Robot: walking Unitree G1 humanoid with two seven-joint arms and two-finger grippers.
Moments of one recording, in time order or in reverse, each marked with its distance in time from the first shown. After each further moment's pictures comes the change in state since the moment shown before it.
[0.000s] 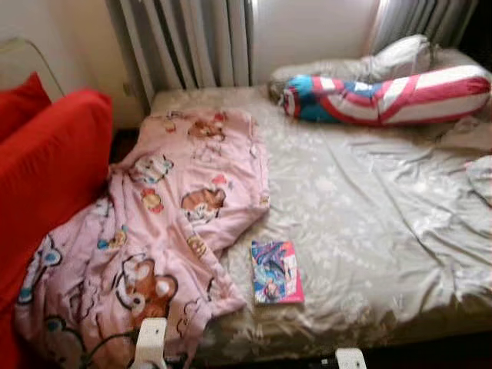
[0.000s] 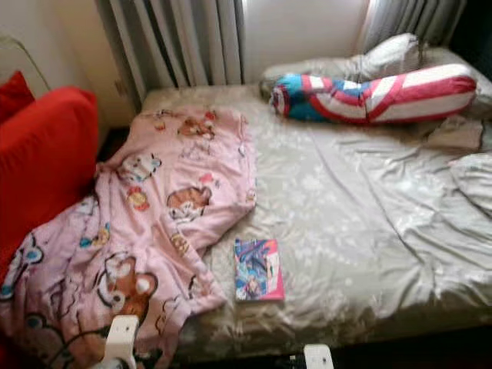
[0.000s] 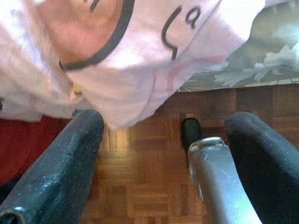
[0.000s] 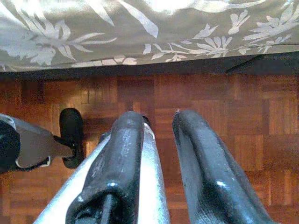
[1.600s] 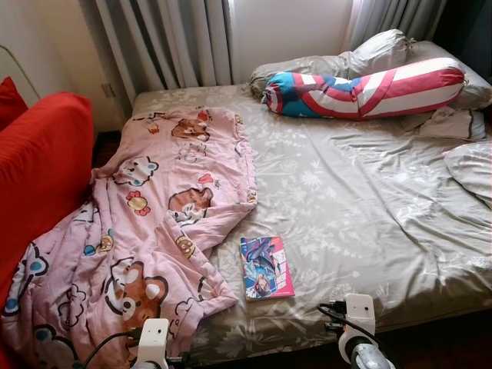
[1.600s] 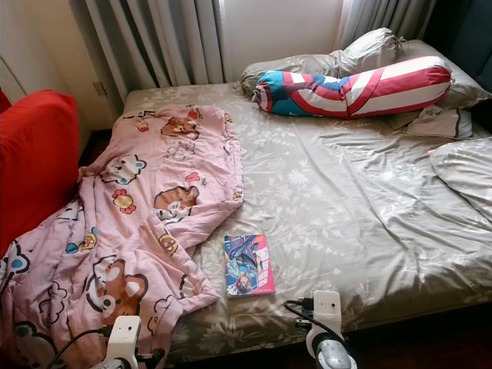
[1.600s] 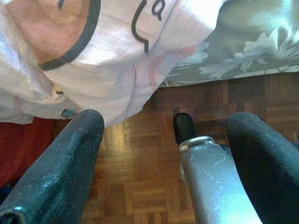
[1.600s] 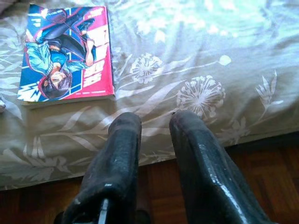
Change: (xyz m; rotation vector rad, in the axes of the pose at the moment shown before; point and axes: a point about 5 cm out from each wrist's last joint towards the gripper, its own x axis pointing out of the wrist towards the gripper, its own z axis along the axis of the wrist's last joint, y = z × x) left arm 0.000 -0.004 -0.003 0.013 0.006 -0.023; right arm 0.001 -0.010 0.082 0.070 -0.404 -0.014
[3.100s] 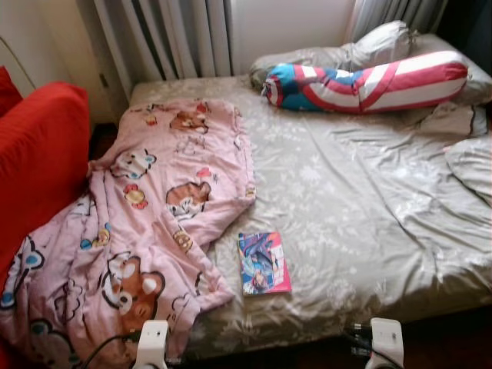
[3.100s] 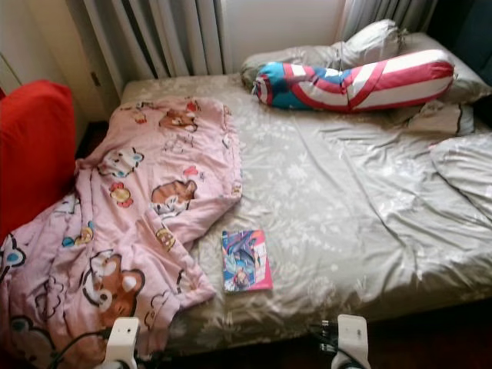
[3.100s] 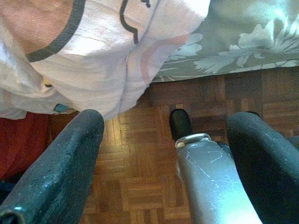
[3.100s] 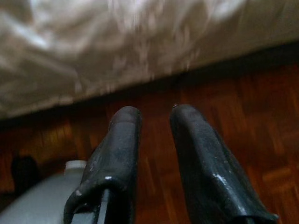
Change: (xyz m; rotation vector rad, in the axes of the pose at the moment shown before) left arm 0.000 -0.001 0.001 -0.001 -0.010 -0.001; right arm -0.026 -0.042 -0.048 0.009 0.223 -0.169
